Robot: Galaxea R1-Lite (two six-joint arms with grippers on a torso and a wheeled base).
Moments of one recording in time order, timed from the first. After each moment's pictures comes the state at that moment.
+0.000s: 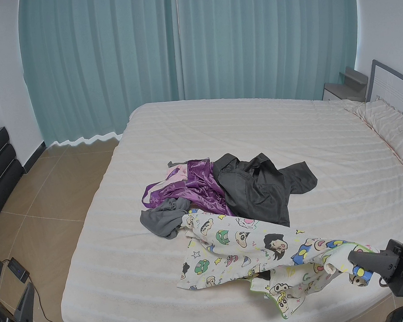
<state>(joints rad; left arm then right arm) -0.01 0.14 -0.15 -0.08 -0.10 -0.04 0.81 0.93 -0.13 -0.81 0.16 0.64</state>
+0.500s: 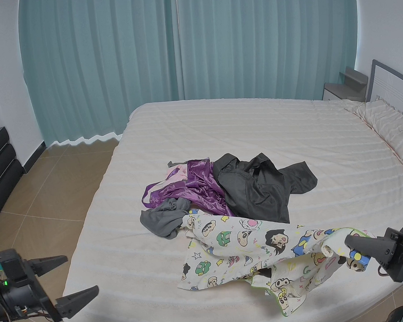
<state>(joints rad) -0.25 0.80 -0.24 -0.21 -0.33 -0.03 0.68 0.99 -0.18 -0.82 0.26 0.64</state>
